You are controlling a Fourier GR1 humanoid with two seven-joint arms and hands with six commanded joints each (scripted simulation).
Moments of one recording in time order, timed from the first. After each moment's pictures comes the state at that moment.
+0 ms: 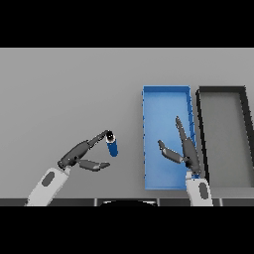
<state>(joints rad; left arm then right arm) -0.10 0.45 -0.50 -1.54 0.13 -0.23 -0.08 0.10 -0.10 0.14 -1.72 0.19 0.03 -0.04</state>
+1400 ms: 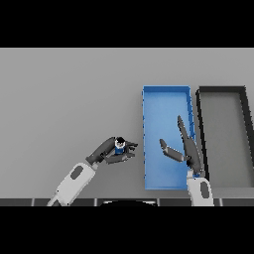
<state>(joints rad) -0.23 0.16 -0.56 -1.37 0.11 -0.16 -0.21 0.09 -0.10 0.12 -1.71 0.18 0.03 -0.01</state>
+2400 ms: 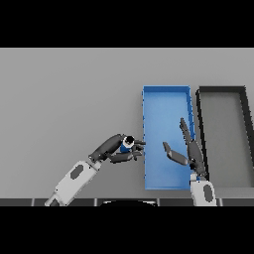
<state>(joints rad) -0.28 0.18 -0.59 -1.57 0.13 -0.14 -0.04 0.14 -0.12 0.11 -1.75 0.13 0.07 -0.08</state>
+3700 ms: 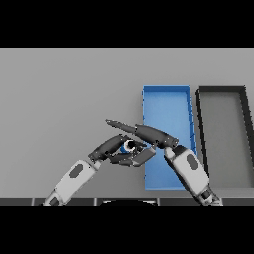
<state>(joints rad) -0.30 0.20 -0.61 -1.57 0.12 -0.17 -0.06 -0.45 -0.18 0.37 -1.81 -0.29 0.54 0.36</state>
